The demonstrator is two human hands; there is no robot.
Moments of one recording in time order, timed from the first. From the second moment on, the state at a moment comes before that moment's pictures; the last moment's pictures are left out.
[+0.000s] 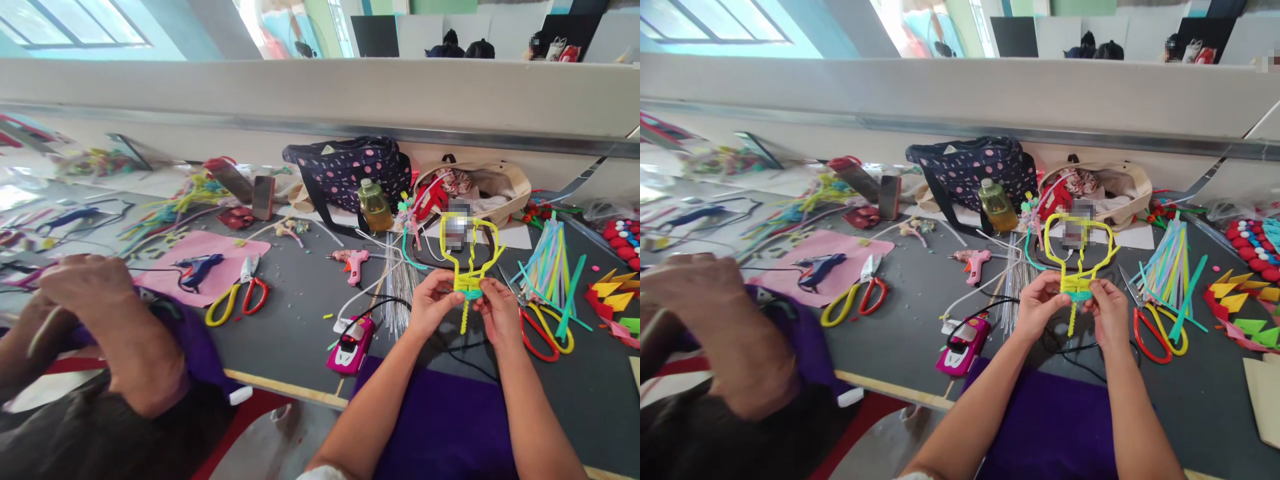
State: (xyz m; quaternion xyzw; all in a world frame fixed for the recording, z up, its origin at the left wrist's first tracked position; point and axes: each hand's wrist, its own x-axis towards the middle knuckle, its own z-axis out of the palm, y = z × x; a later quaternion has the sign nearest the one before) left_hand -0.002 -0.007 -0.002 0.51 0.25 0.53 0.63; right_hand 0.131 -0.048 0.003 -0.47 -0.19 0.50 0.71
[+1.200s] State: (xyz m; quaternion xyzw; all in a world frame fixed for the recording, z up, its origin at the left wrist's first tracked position) left_hand 0.002 0.003 -0.006 0.35 0.38 0.54 0.66; right_hand 0.129 -0.046 -0.007 -0.57 -0.30 0.25 0.72
